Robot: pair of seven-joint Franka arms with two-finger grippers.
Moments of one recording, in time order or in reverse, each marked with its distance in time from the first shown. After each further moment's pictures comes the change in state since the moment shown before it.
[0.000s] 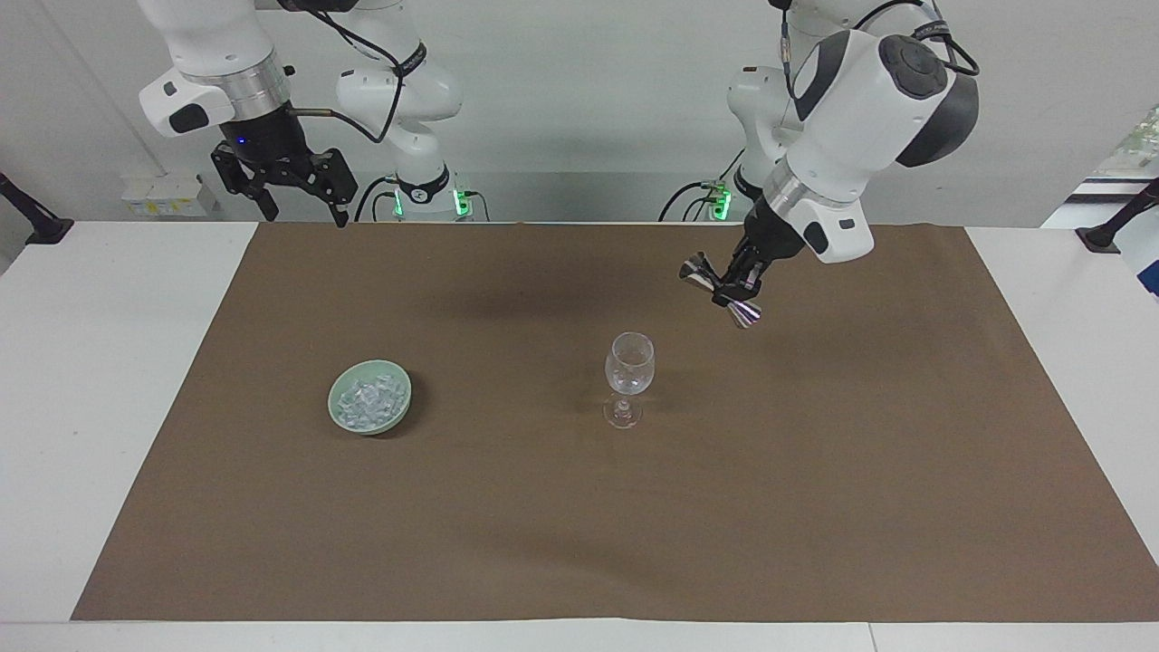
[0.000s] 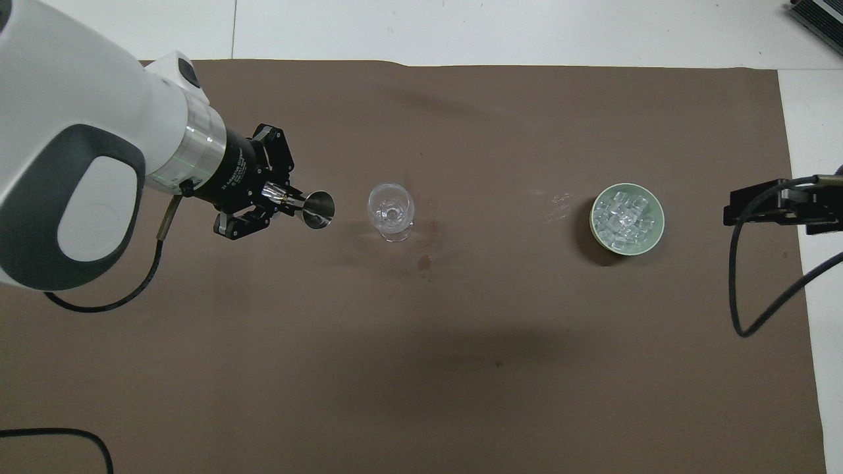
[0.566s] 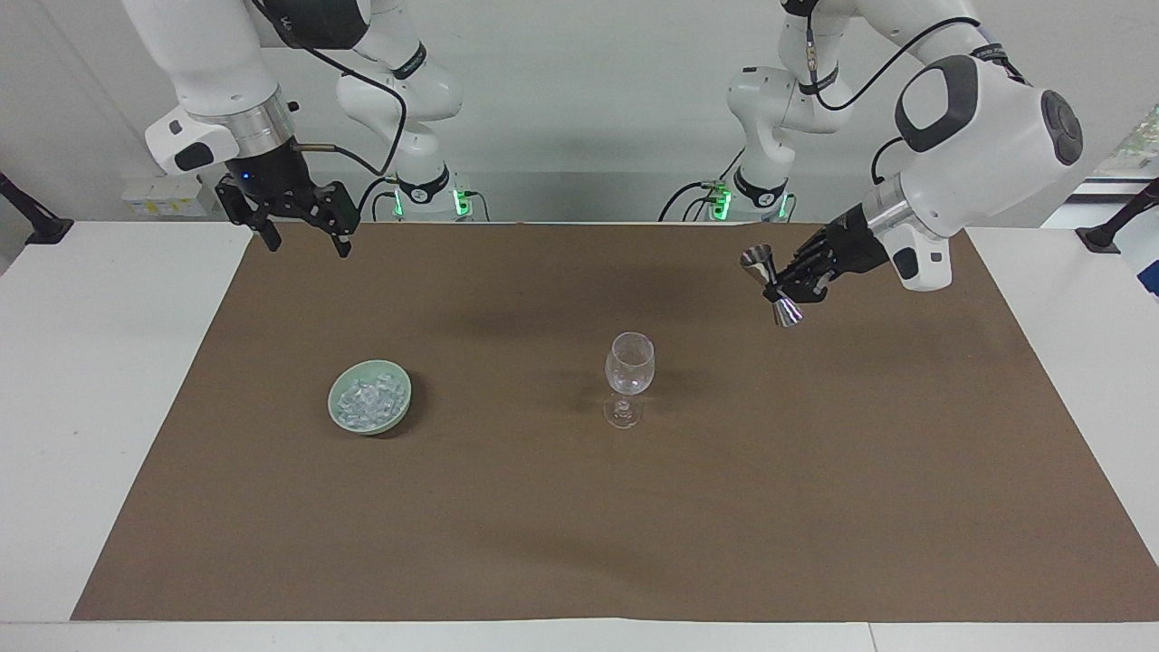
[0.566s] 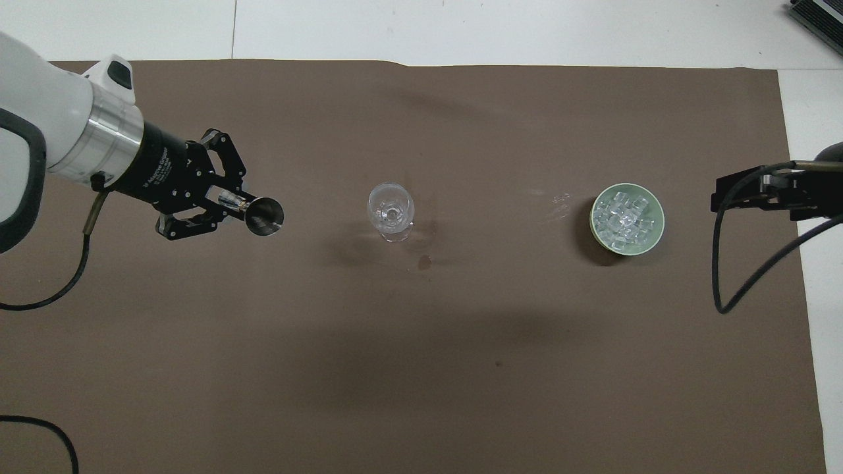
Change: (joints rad) left arm 0.022 -0.007 0.212 -0.081 -0.237 -0.129 0.351; right arm 0.000 0.067 0.000 -0.009 0.000 0.083 0.000
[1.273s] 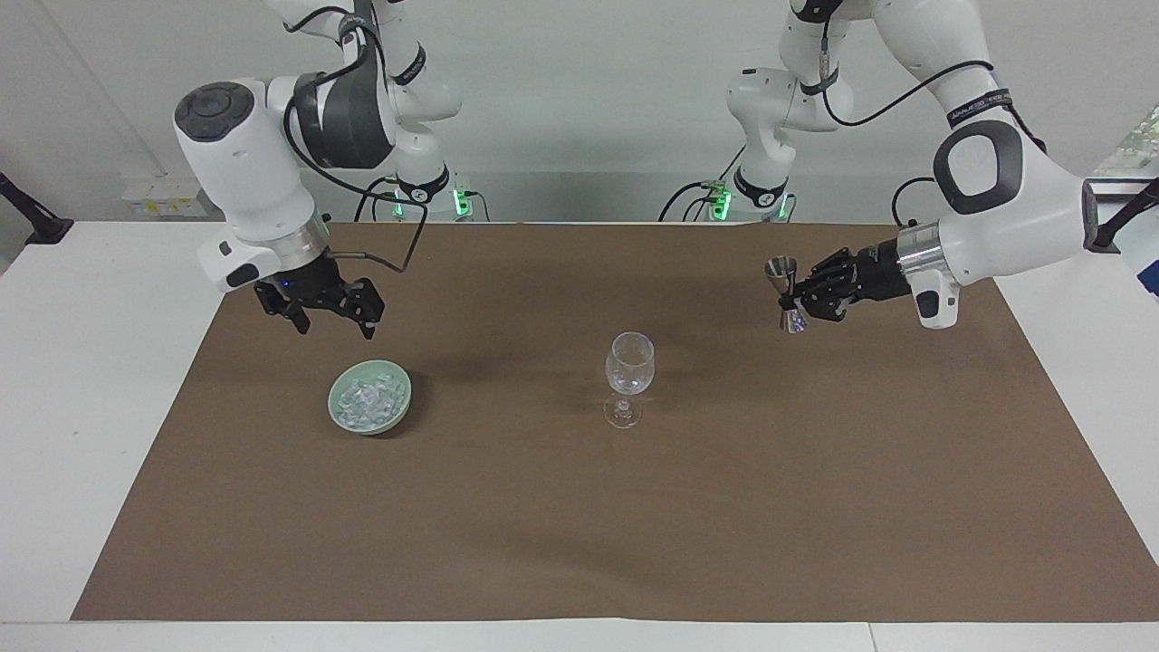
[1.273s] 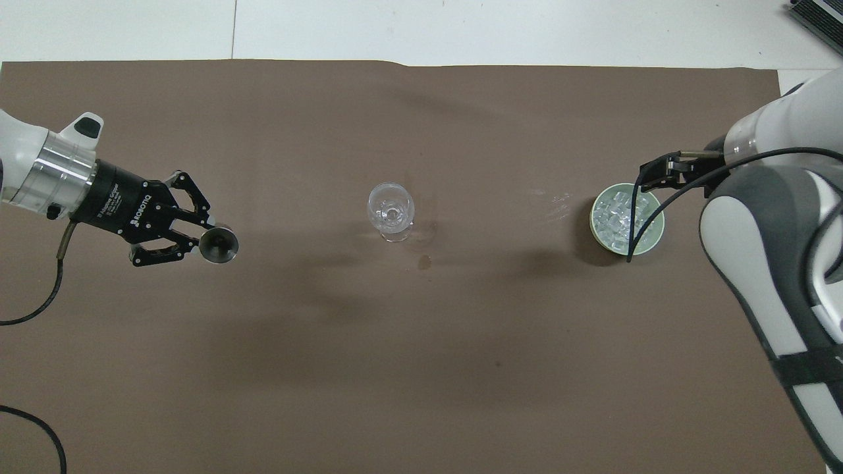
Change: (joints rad) left arm 0.086 0.028 0.047 -0.161 -0.147 -0.045 0.171; right arm 0.007 0.118 0.004 -0.189 0.000 0.317 -0.014
